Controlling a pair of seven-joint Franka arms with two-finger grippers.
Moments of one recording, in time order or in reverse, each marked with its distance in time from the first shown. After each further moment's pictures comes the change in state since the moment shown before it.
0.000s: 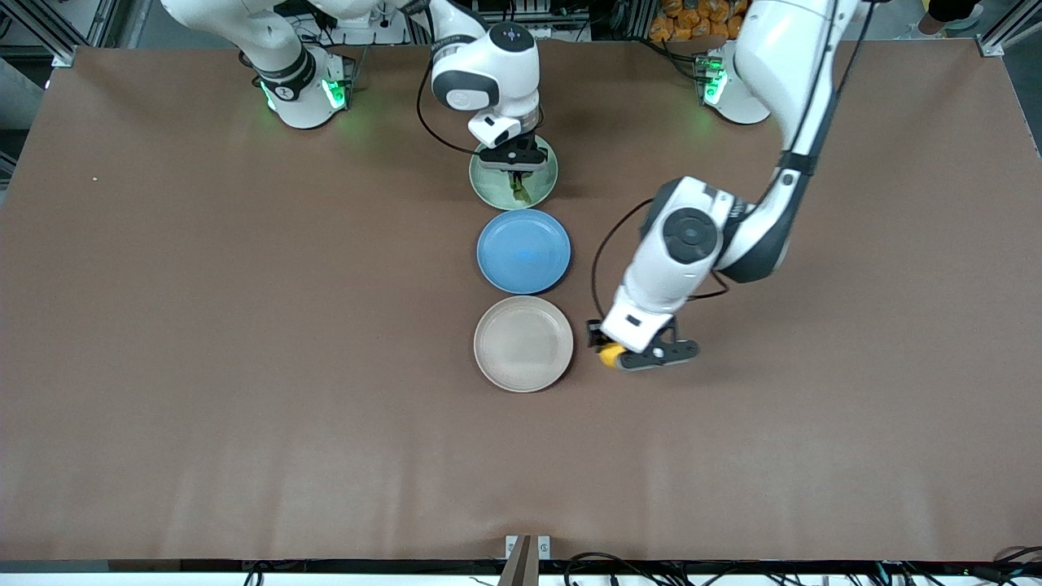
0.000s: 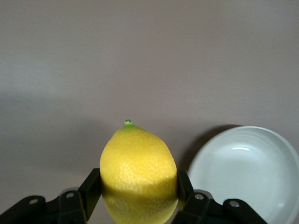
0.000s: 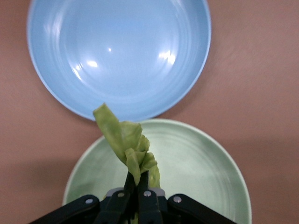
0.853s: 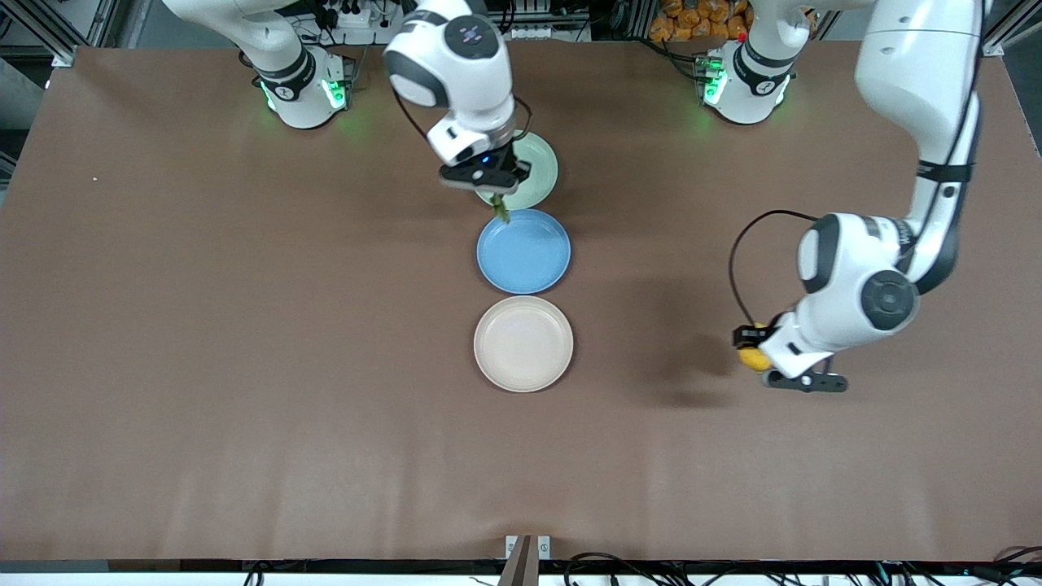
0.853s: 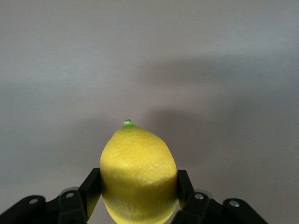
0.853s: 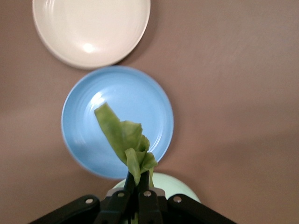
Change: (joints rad) left arm 0.360 -0.045 0.005 -0.105 0.000 -0.184 0.625; right arm -0.218 -0.180 0.029 0.133 0.399 -0.210 -0.407
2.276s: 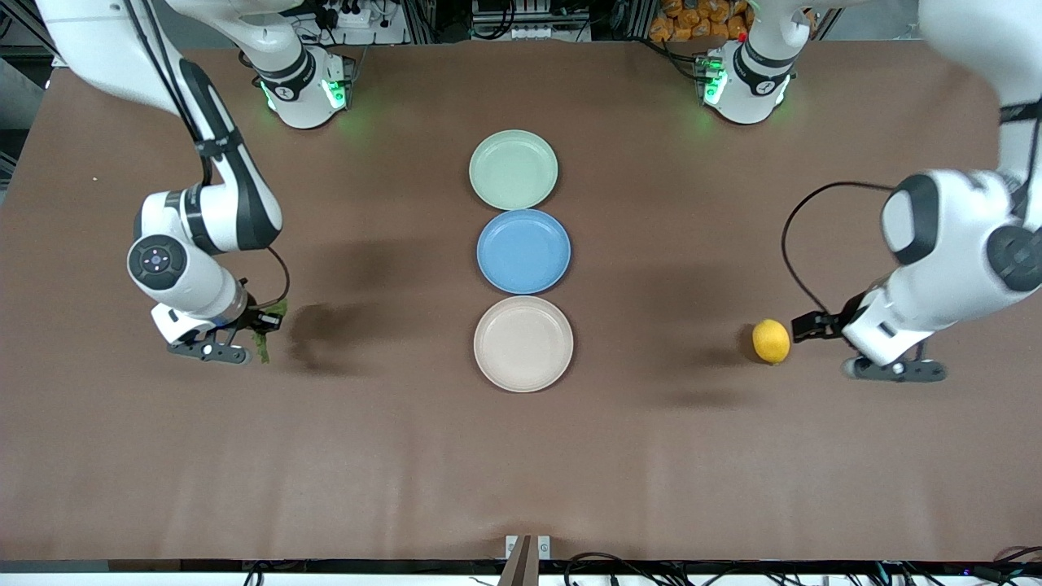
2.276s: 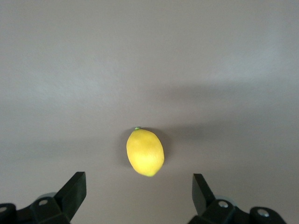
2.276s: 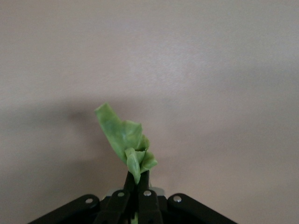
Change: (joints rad) left arm 0.088 -0.175 -0.007 0.026 0.000 -0.106 0.044; right arm -0.128 0.134 -0.753 -0.005 0.059 0.123 -0.922
